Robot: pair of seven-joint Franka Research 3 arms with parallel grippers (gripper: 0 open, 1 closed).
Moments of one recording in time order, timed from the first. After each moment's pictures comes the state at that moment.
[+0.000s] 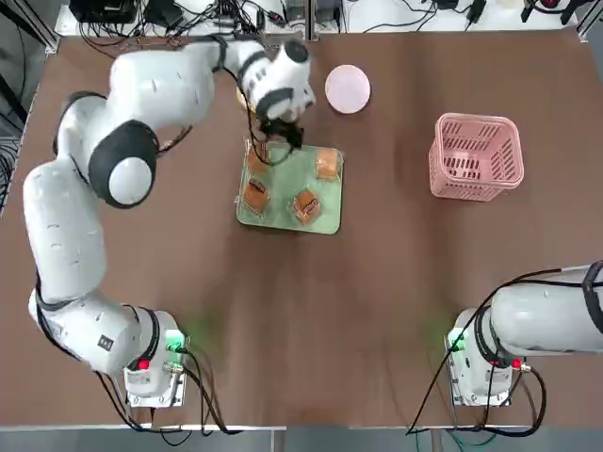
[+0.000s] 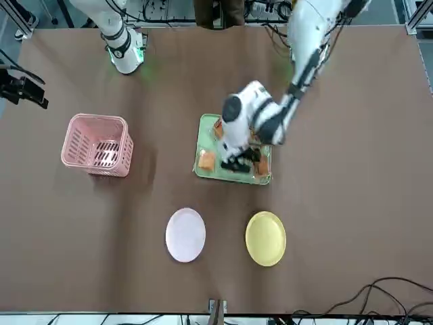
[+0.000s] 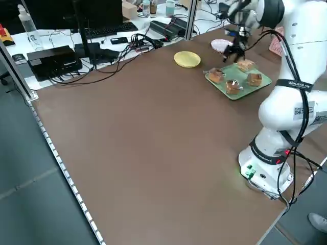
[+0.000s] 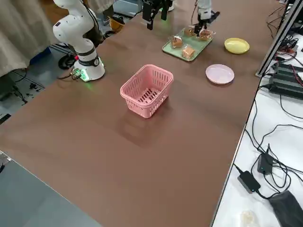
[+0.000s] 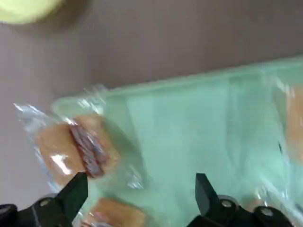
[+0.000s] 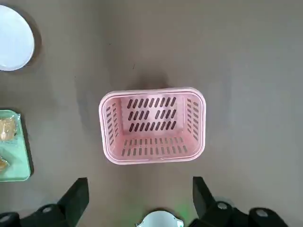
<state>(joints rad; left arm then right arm) -0.50 0.62 -0.36 -1.70 0.41 2.05 -0.74 -0.06 -0.03 0.02 -1.52 -0.01 1.39 0.09</state>
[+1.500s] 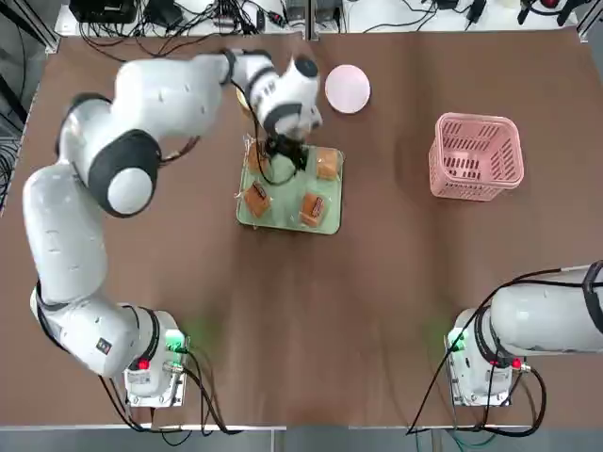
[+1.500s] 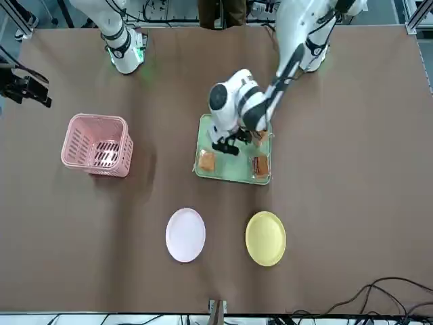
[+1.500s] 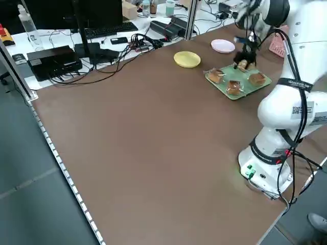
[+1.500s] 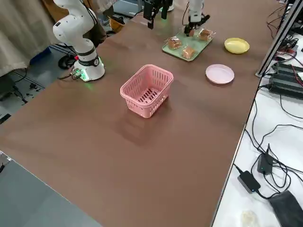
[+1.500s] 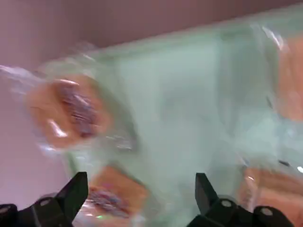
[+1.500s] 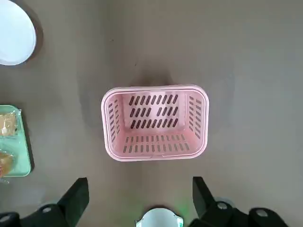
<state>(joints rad) -0.47 0.55 -0.36 -1.69 0.33 1.97 -0.72 -0.05 -0.03 0.03 -1.53 -0.01 1.38 0.09</state>
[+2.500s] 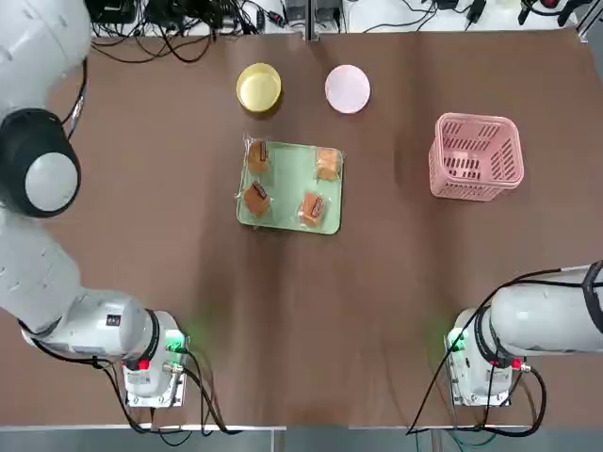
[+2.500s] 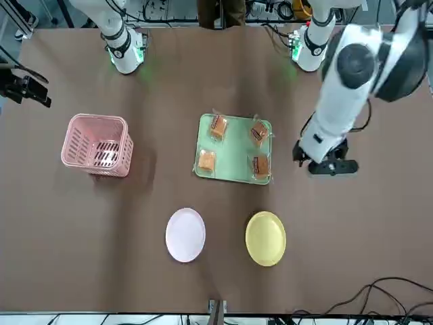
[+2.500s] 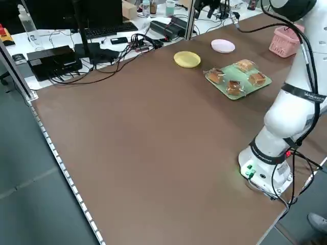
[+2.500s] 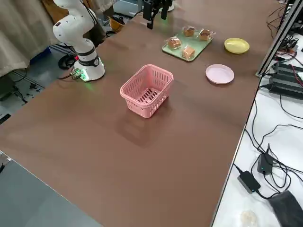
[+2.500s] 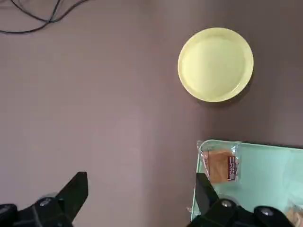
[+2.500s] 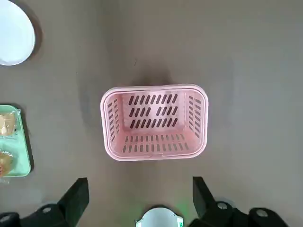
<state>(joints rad) -0.03 0.22 -0.35 -1.51 0.18 1.76 -0.35 -0.05 -0.03 0.02 -1.53 -0.01 1.38 0.09</state>
